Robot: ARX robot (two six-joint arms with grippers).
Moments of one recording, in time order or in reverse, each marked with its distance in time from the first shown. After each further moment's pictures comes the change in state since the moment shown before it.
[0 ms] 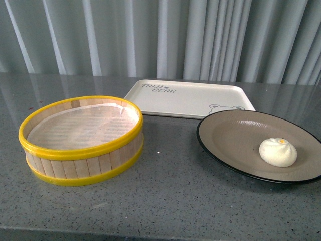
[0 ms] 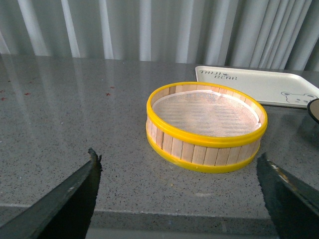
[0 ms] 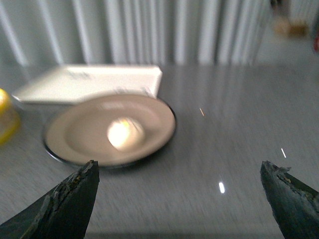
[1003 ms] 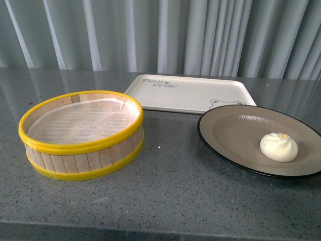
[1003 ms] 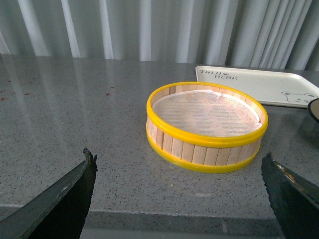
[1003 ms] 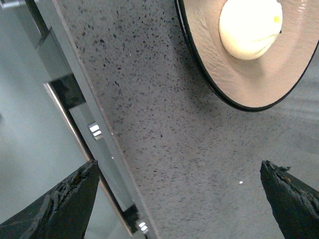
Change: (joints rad) left arm 0.000 0.000 0.000 0.000 0.000 0.001; right arm 0.016 1.038 0.576 -0.224 -0.206 -1.312
